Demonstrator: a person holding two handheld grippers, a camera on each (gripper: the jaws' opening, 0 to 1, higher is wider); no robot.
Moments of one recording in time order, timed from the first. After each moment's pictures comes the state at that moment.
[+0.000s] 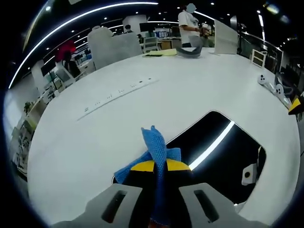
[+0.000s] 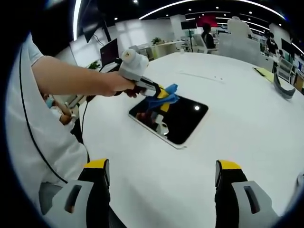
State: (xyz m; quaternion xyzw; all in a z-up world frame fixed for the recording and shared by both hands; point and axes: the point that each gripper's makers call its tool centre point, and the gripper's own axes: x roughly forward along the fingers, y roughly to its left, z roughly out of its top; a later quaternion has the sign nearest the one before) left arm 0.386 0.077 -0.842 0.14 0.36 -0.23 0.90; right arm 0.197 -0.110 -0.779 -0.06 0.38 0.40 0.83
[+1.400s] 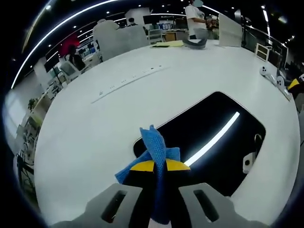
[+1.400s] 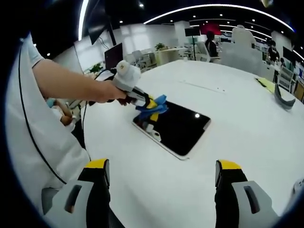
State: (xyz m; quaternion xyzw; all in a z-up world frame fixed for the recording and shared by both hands) left arm 0.348 0.122 -0.841 0.15 0.39 -0.20 0.89; right arm 0.200 -0.096 -0.756 -0.07 0.35 0.41 0.84
